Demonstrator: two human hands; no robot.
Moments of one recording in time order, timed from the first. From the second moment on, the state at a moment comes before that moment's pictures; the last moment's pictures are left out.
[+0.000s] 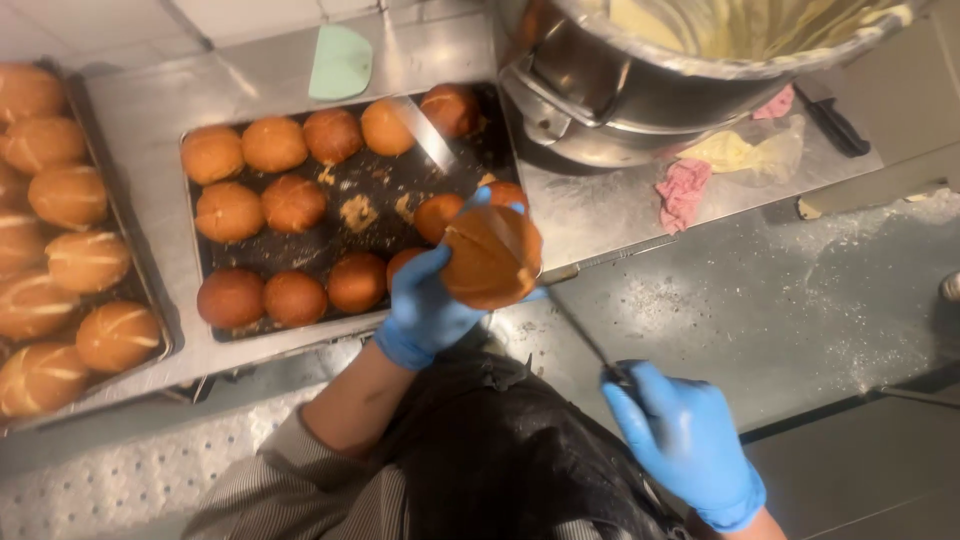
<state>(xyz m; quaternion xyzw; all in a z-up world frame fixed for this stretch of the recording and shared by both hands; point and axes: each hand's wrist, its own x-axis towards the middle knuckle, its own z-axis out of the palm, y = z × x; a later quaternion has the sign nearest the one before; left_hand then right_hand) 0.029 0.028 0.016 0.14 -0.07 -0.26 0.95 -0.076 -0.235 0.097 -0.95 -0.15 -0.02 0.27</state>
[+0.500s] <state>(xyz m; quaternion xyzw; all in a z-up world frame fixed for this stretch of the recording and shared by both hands) 0.032 -0.009 -0.004 0.13 -0.11 -0.16 0.97 -0.085 -0.200 0.067 -0.93 -0.07 0.02 0.36</state>
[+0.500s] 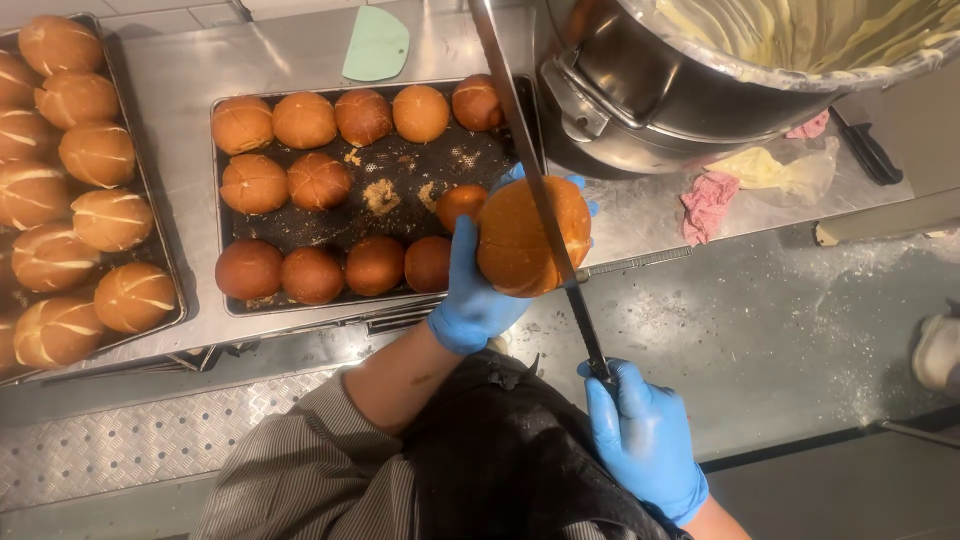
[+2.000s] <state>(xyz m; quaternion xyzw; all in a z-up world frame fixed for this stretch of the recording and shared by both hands) 0.024 0.022 0.022 0.14 -0.16 -0.12 0.97 -0.052 -0.173 0.030 -0.94 -0.16 0.01 0.30</state>
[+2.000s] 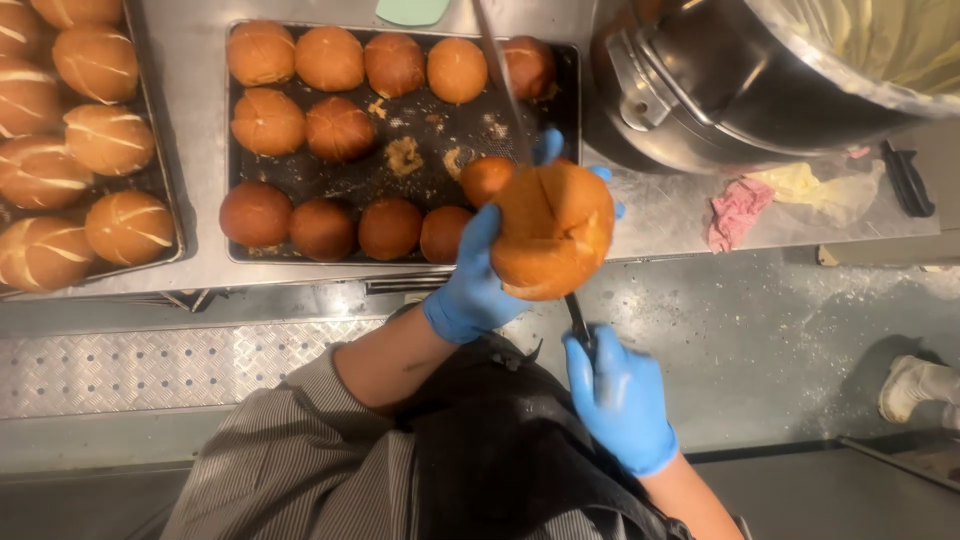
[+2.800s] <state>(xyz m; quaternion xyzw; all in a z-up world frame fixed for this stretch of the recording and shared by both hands) 0.141 0.194 -0.204 0.64 0.17 0.03 0.75 0.031 -0.123 0.008 -0.98 -0.12 -0.02 0.15</state>
